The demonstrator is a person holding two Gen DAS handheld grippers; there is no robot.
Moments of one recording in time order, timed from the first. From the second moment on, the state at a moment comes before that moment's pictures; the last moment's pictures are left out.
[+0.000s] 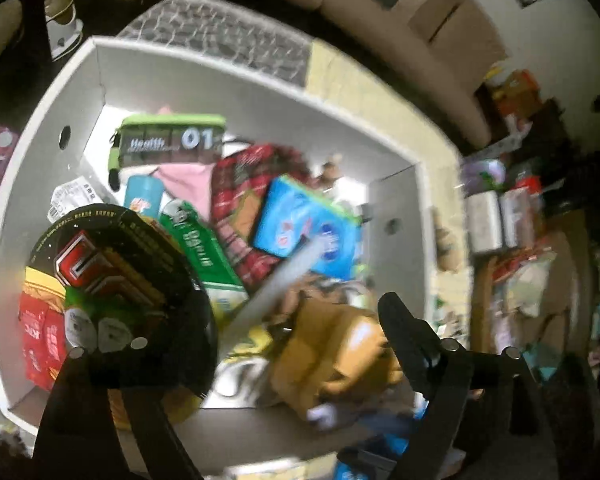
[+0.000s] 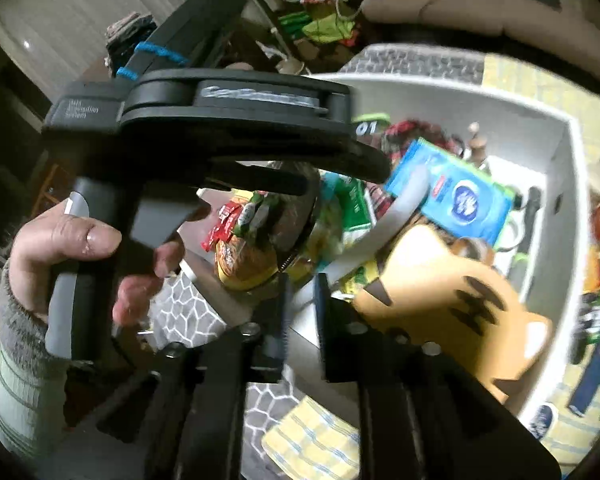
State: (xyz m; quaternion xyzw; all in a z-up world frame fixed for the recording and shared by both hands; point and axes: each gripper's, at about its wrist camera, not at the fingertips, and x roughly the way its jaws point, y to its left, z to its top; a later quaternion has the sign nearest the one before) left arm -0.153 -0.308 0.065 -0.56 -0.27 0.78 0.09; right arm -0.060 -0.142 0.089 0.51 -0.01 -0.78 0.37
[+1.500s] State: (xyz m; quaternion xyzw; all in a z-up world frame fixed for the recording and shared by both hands) left arm -0.010 -0.074 0.148 -0.45 -0.02 0.89 0.08; right arm -0.039 0.154 0.143 0.46 -0.09 -0.85 0.22
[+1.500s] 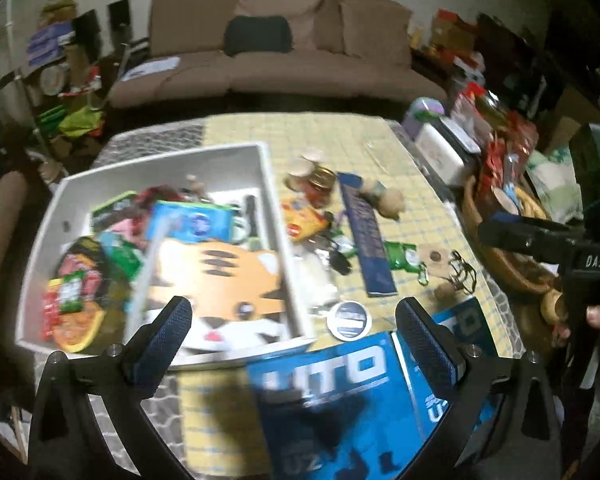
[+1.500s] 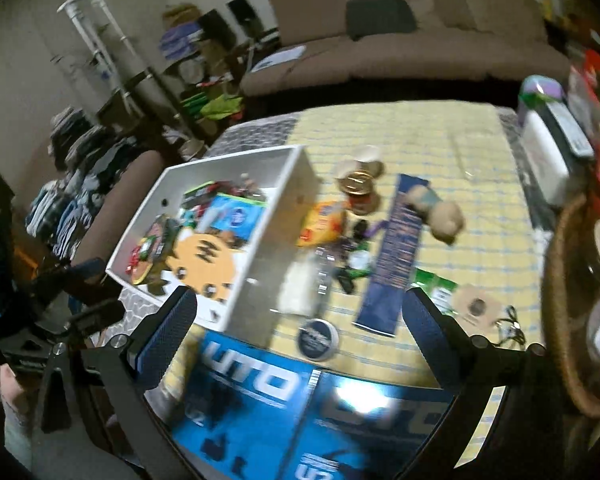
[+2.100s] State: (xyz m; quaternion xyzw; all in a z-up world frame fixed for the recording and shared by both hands) left arm -0.083 0.011 0.056 -0.49 -0.04 0.87 0.12; right arm -0.077 0.240 0.051 0.47 -0.21 -0.83 0.23
